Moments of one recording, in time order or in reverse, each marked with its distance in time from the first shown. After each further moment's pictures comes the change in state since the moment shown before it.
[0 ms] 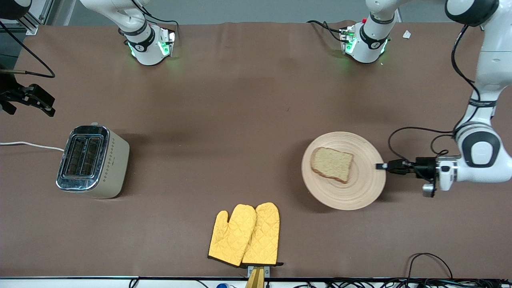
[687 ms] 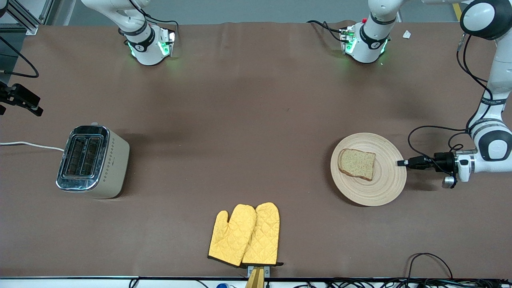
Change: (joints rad) left arm 0.159 0.148 0.000 0.077 0.093 -0.007 0.097; right arm -0.076 0.008 -0.006 0.000 0.061 -0.001 -0.087
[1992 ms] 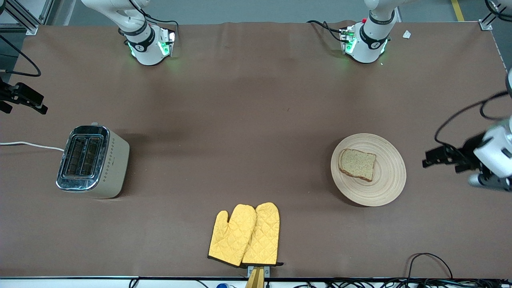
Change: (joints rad) left arm -0.431 -0.580 -0.115 0.253 0.685 -0.137 -0.924; right arm -0.006 0.003 0.000 0.002 0.039 -0.034 0.000
